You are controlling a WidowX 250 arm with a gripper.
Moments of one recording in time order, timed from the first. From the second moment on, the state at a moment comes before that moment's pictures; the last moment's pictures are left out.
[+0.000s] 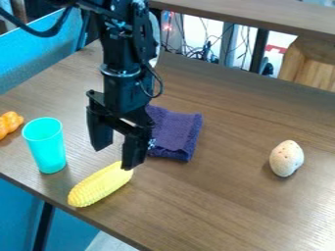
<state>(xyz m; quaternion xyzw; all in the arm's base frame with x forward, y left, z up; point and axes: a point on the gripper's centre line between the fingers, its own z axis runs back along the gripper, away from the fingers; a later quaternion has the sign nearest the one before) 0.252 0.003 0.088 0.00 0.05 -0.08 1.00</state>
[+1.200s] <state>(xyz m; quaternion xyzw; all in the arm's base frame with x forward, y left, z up) 0.252 0.026 0.027 0.04 0.08 -0.14 0.99</state>
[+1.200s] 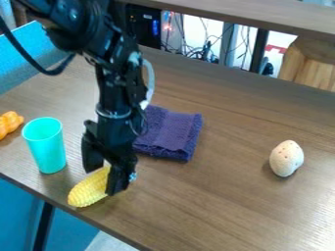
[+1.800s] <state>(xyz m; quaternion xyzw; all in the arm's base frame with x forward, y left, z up) 0.247 0.024 0.029 0.01 0.09 -0.13 0.99</state>
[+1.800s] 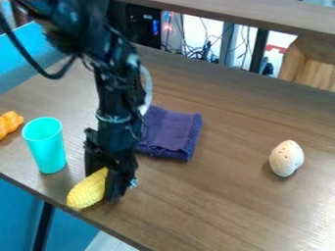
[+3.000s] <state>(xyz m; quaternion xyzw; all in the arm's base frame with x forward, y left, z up) 0.338 0.137 0.078 -0.01 0.01 0.05 1.00</state>
